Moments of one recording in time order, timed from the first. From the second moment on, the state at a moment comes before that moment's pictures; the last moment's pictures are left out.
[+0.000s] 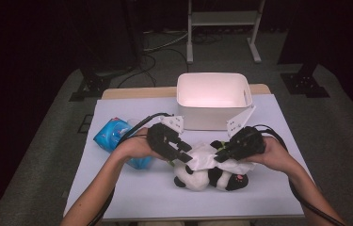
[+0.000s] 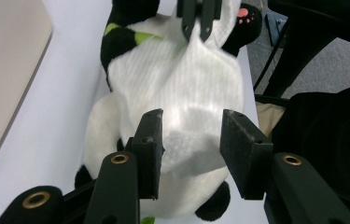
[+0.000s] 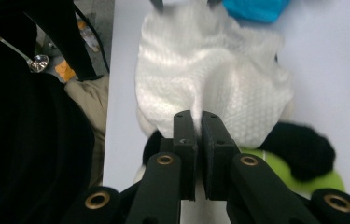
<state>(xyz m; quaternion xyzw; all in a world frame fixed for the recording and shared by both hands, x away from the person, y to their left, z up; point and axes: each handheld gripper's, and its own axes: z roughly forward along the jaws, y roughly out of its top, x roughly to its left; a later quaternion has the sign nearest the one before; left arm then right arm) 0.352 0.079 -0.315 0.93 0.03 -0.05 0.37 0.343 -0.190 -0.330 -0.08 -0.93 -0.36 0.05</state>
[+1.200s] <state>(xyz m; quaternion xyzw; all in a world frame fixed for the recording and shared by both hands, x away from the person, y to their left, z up) 0.348 0.081 -0.368 0.94 0.05 -0.03 0.34 0.319 -0.276 -0.343 -0.16 -0.92 -0.36 0.03</state>
